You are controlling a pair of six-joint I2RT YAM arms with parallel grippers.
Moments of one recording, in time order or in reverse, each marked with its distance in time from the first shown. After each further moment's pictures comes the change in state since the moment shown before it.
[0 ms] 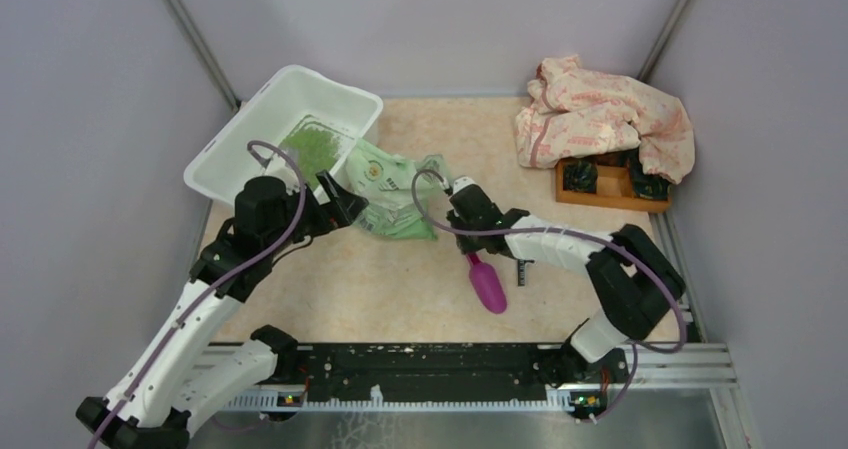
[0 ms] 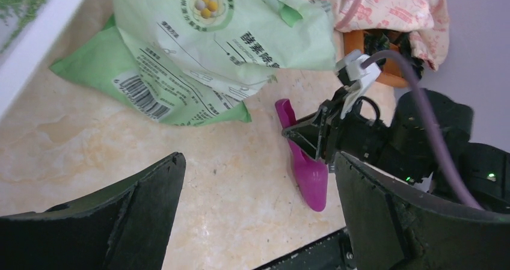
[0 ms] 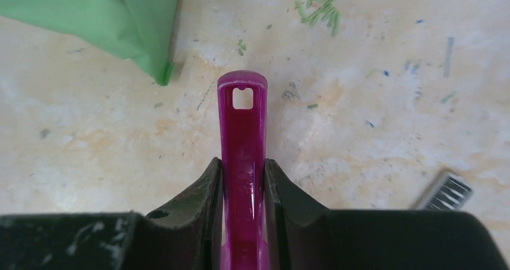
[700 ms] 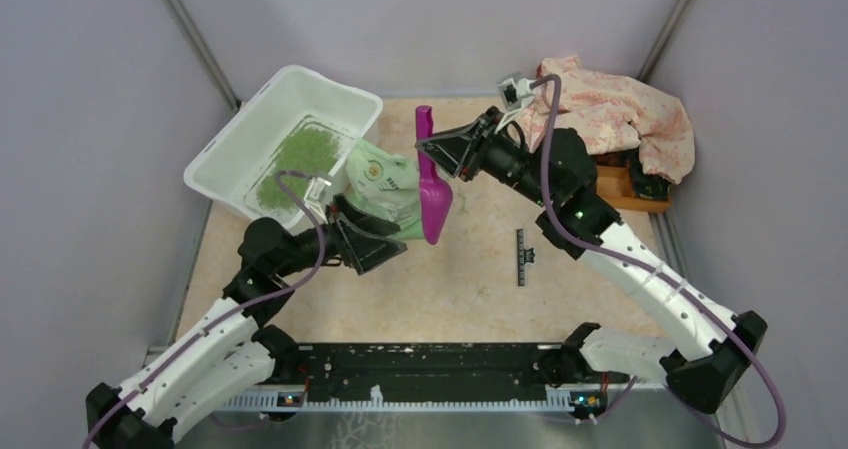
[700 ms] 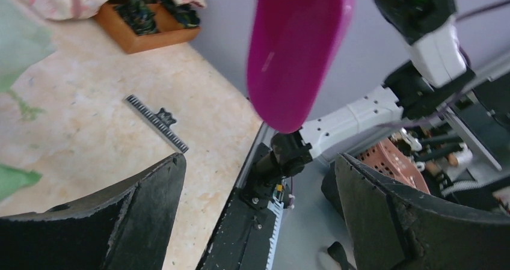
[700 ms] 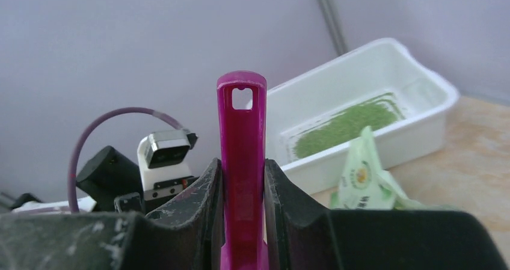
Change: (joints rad) left arm -0.119 -0.116 -0.385 0.801 0.563 -0.106; right arm -0.019 -0.516 0.309 0.303 -0.376 0.242
